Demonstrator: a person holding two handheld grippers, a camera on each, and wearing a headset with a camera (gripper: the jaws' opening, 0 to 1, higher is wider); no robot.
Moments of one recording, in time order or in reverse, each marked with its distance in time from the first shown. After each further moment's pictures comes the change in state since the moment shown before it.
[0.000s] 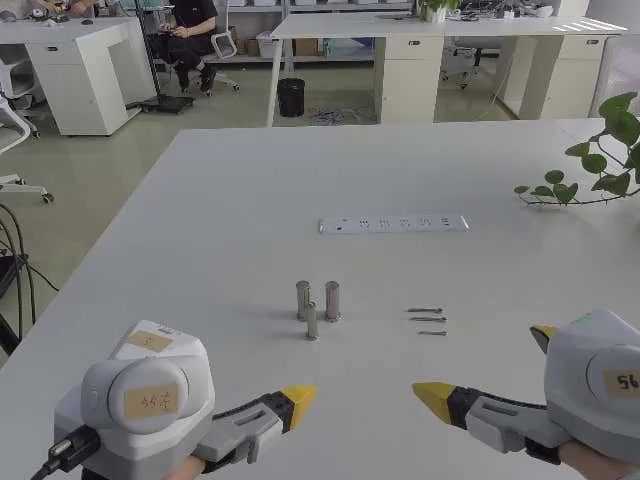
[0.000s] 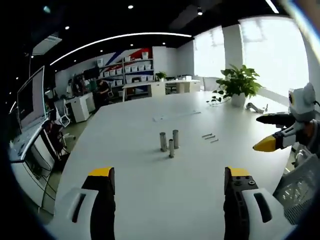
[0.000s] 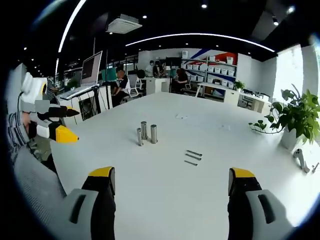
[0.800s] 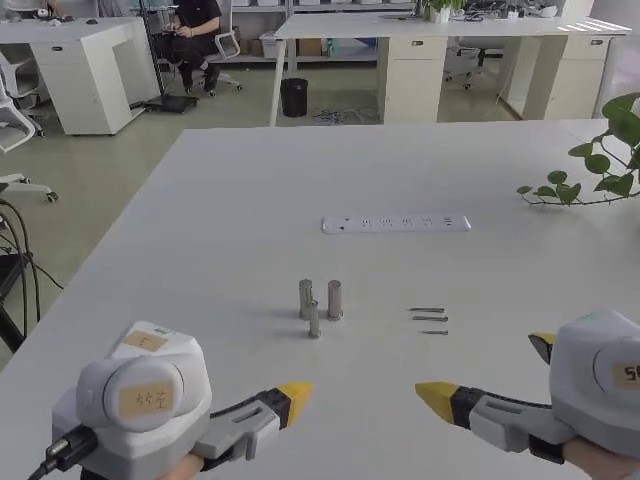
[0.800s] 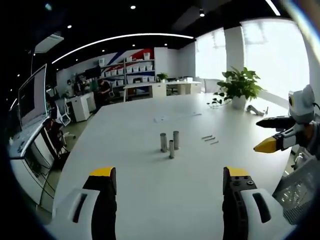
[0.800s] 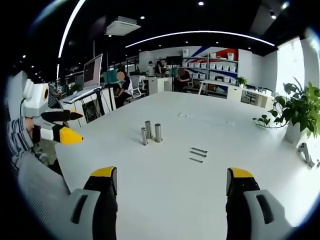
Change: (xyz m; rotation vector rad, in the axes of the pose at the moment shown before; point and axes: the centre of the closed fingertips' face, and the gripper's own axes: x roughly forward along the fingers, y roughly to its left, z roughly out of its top) left arm -0.001 -0.002 0.003 -0.033 -0.026 -0.006; right arm -0.002 0.000 0.003 -0.006 -0.004 0.010
